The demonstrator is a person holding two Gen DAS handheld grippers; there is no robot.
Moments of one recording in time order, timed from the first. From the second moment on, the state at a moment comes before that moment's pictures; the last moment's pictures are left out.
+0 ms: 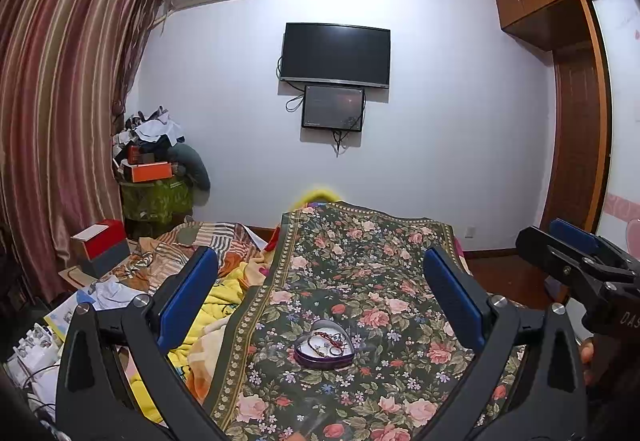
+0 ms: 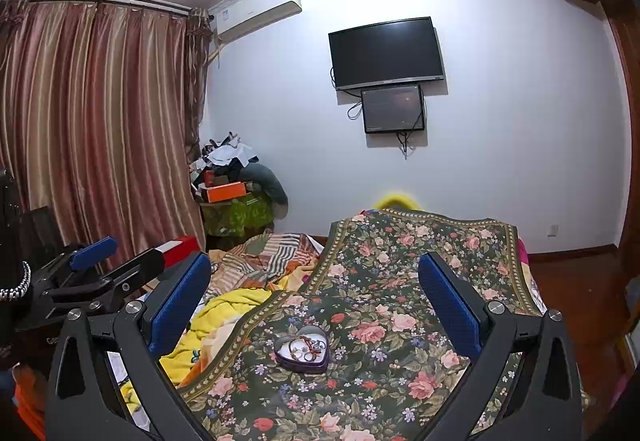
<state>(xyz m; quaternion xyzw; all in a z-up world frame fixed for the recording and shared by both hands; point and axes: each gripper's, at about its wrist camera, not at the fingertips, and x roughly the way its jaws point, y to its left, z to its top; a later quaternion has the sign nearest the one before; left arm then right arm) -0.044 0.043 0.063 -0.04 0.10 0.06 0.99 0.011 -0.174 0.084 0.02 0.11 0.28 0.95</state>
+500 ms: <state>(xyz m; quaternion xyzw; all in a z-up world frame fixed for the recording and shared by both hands) -0.043 0.043 0.061 -0.04 0.10 0.06 0.99 0.016 -0.178 0.083 0.03 0.12 0.27 0.95</state>
